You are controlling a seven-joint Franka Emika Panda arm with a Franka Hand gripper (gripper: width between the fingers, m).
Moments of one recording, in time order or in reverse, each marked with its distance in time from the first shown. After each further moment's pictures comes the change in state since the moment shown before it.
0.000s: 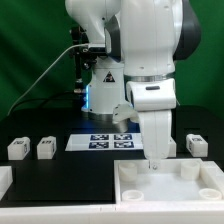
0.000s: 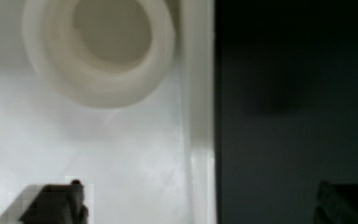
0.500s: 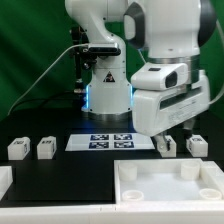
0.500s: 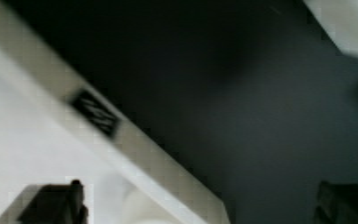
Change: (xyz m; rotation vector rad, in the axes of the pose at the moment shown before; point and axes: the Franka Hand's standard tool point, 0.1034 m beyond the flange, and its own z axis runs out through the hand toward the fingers) arm 0.060 -0.034 -0.015 -0.010 0.007 0.746
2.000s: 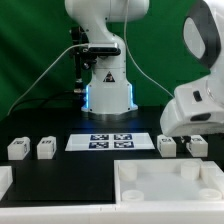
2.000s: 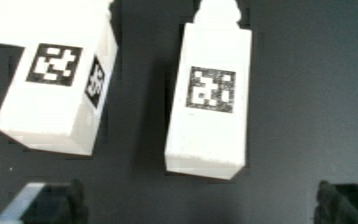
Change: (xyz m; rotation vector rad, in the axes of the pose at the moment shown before) arm -0.005 -0.068 0.019 0.170 -0.760 0.469
